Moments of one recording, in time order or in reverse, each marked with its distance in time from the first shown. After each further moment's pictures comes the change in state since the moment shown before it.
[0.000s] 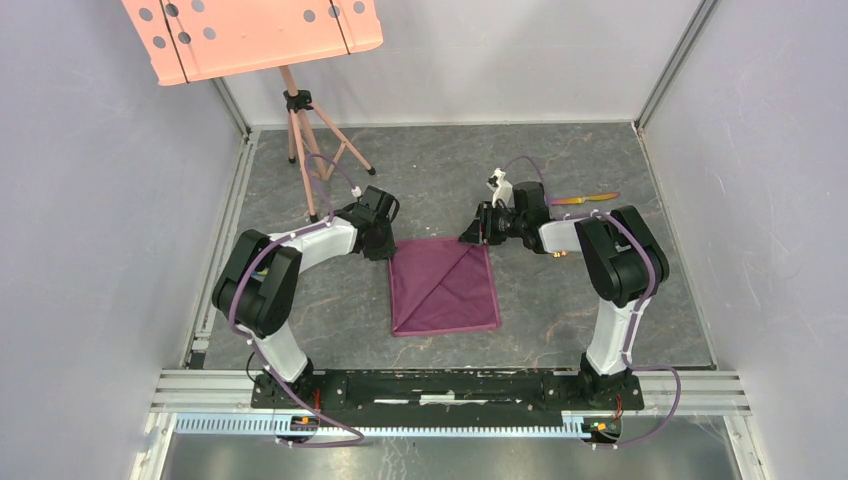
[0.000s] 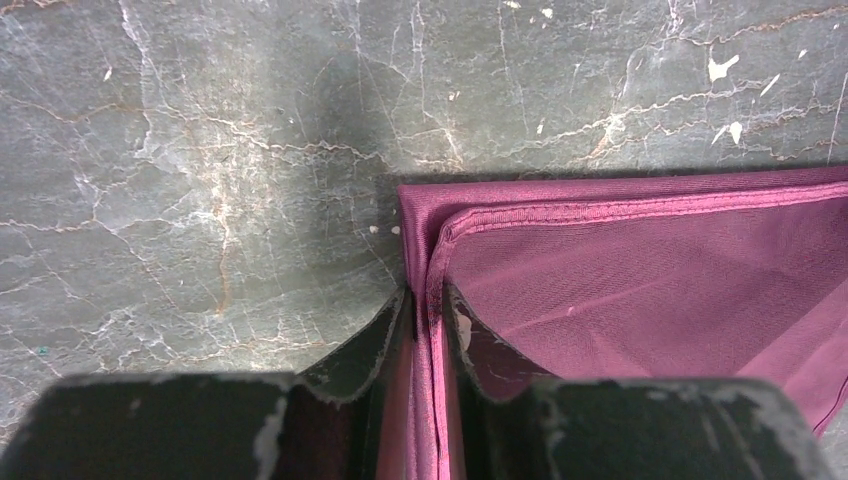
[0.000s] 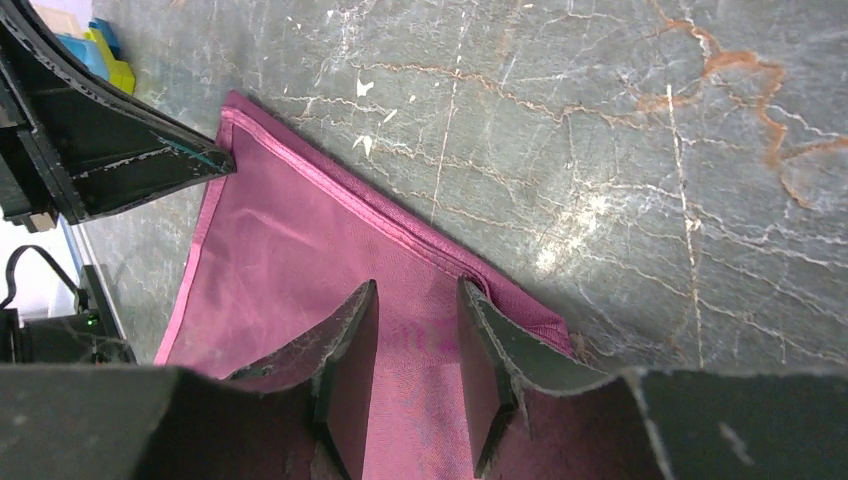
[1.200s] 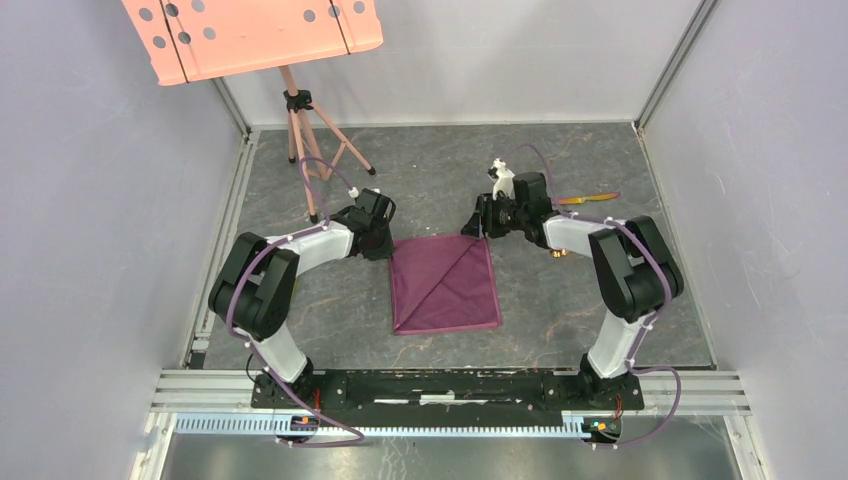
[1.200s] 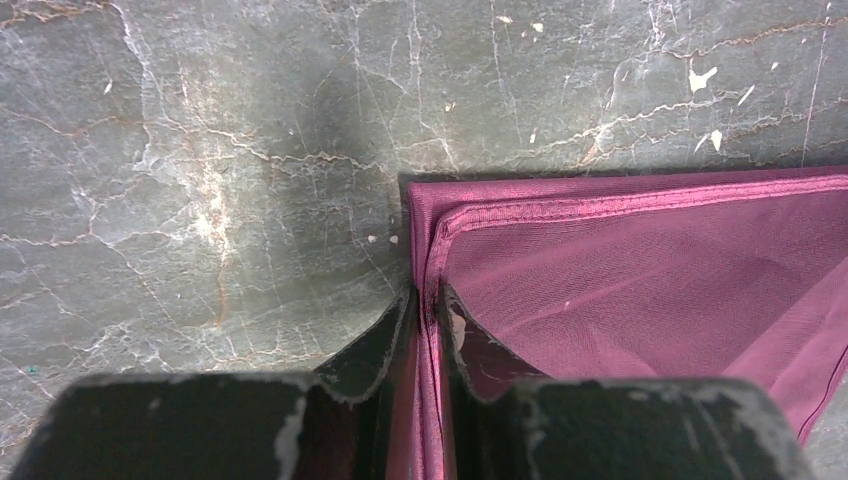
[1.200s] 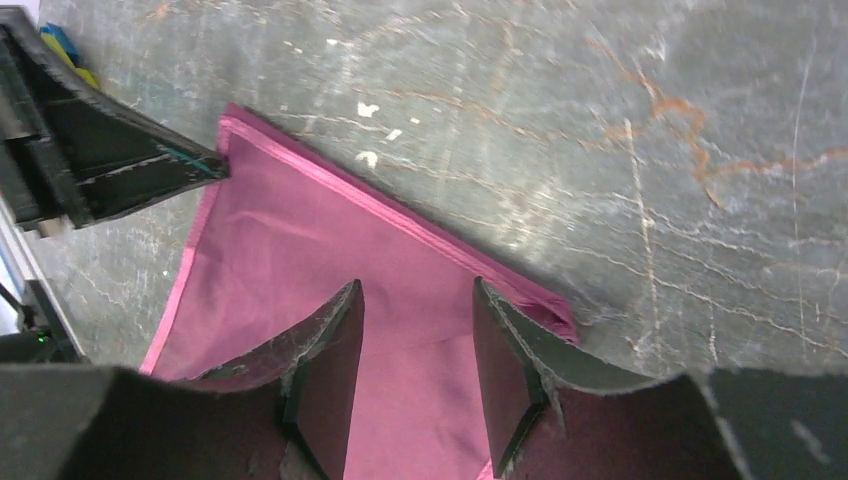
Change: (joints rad) left arm 0.016 -0.022 -0.051 0.081 0.020 0.000; right arm 0.005 -0.074 0.023 -0.114 0.088 -0.058
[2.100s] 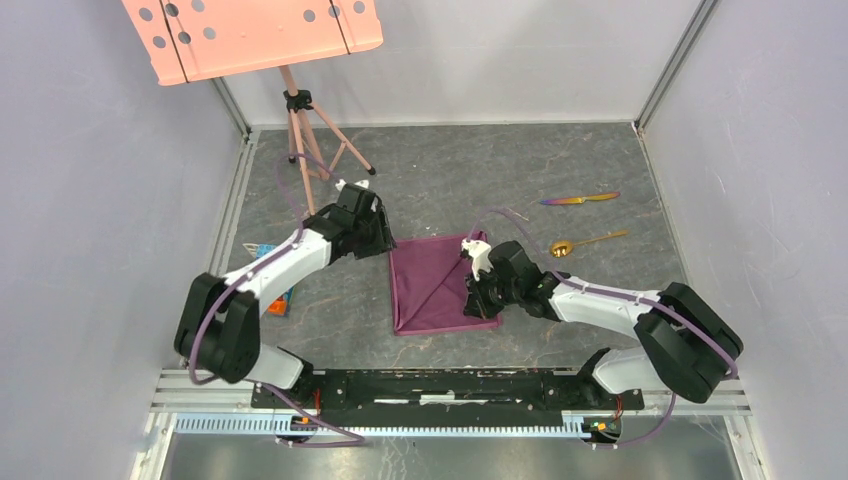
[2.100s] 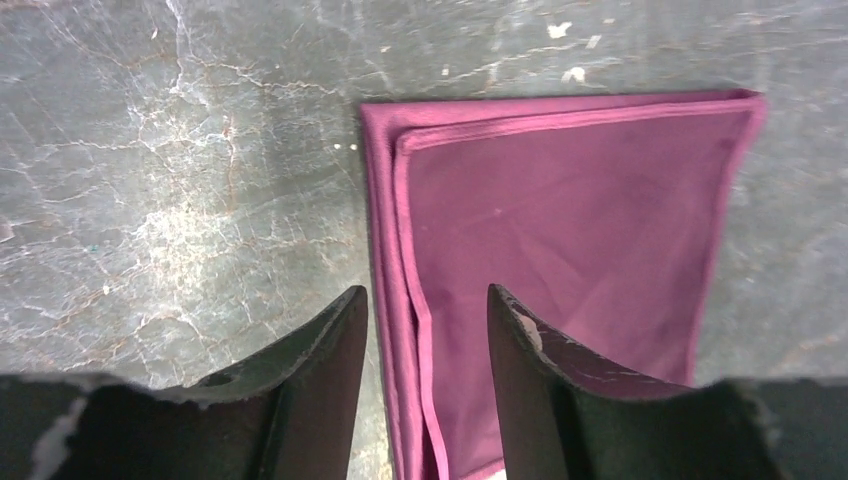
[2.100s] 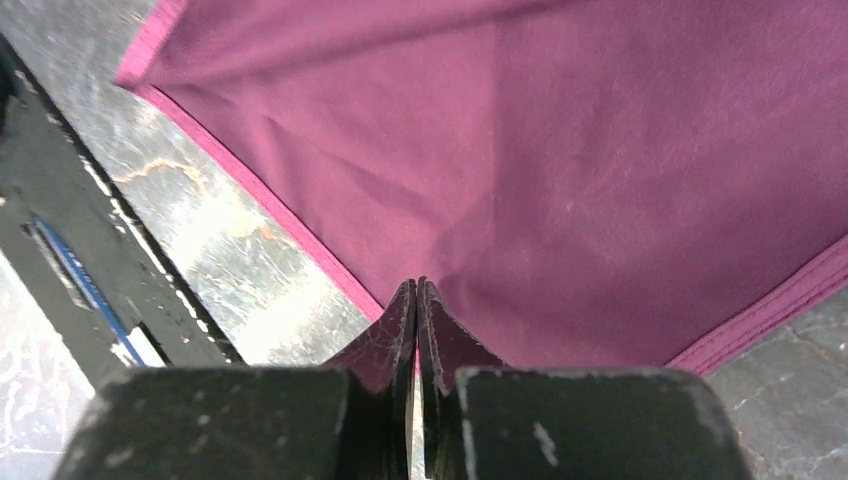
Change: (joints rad) left arm 0.001 -0.222 -0.014 -0.135 0.047 0.000; right arm 0.412 -0.486 -0.381 -0.238 0.205 -0.101
